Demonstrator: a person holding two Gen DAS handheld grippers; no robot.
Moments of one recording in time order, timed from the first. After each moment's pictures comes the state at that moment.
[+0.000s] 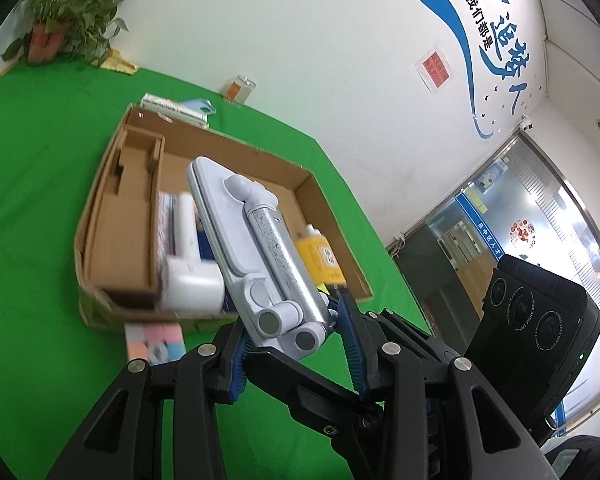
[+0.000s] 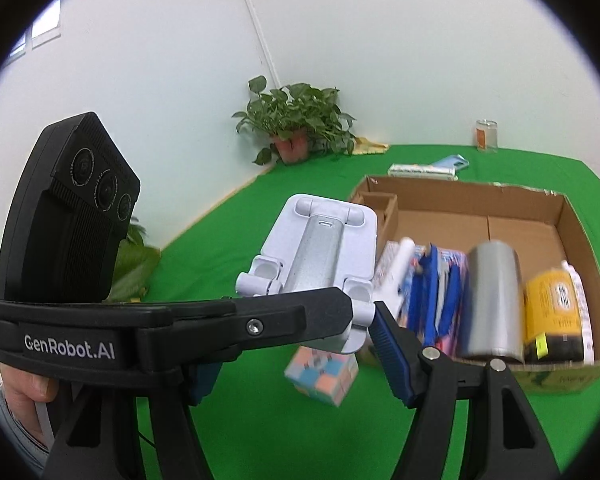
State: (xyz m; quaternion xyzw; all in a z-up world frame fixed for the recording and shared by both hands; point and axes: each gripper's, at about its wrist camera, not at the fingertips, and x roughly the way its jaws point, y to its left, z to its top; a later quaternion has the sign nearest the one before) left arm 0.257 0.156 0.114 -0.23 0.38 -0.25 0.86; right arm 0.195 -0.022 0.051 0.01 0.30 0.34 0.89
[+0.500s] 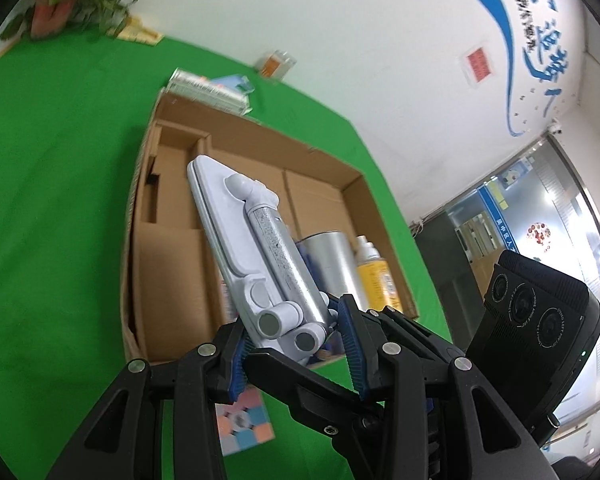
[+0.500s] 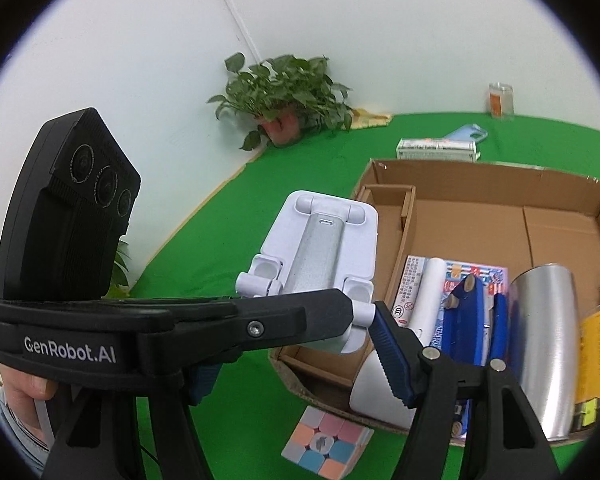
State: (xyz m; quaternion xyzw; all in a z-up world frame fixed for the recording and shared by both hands) left arm 0.374 0.227 0.085 -0.25 0.46 -0.22 0.82; right arm 0.290 0.031 0.025 0.04 0.37 0.34 0.86
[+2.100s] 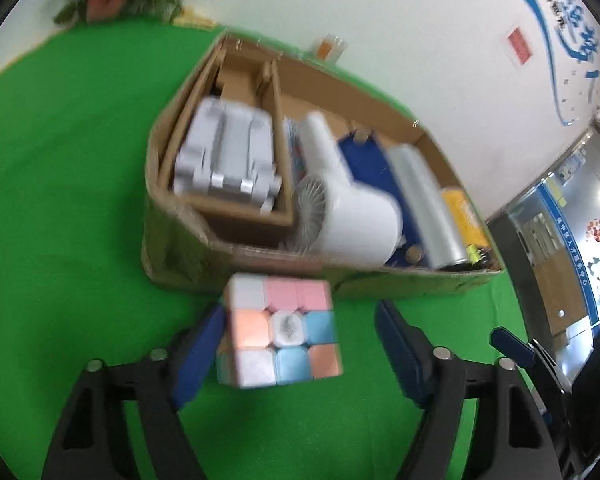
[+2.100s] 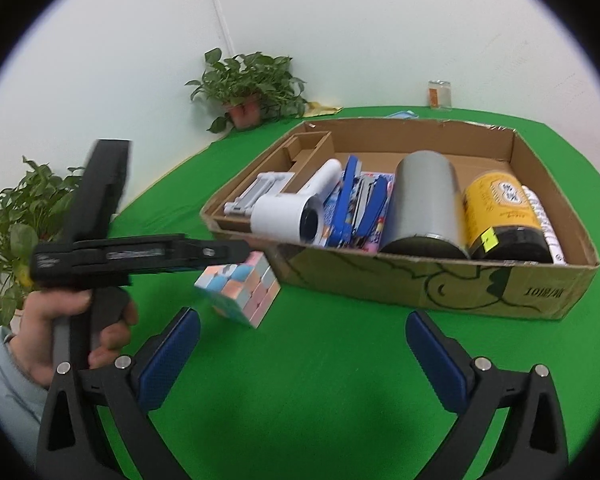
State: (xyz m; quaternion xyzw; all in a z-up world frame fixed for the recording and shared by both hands) left arm 0.285 0.161 -0.040 -0.20 0.46 -0.11 0.86; right arm 0.170 -0.099 -0.031 0.00 0.34 0.28 0.90
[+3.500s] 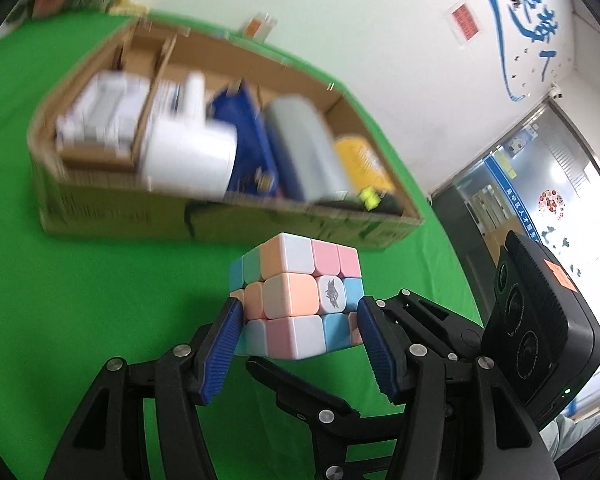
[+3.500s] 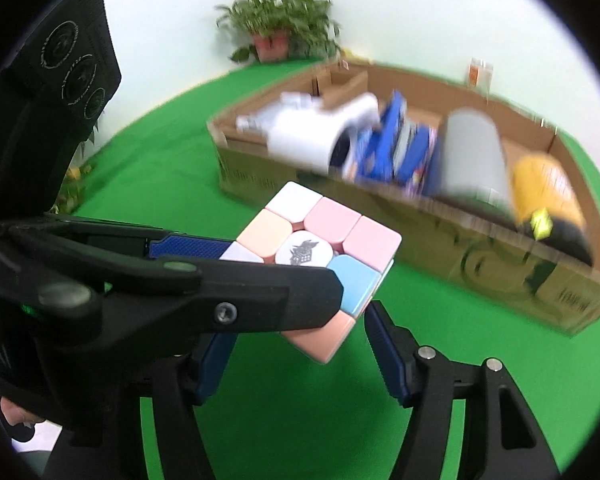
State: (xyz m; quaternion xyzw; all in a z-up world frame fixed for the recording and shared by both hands) left arm 0.257 0.064 -0.030 -0.20 0.45 -0.22 0.84; right arm 0.170 -0.058 -0.052 -0.12 0.39 0.30 0.86
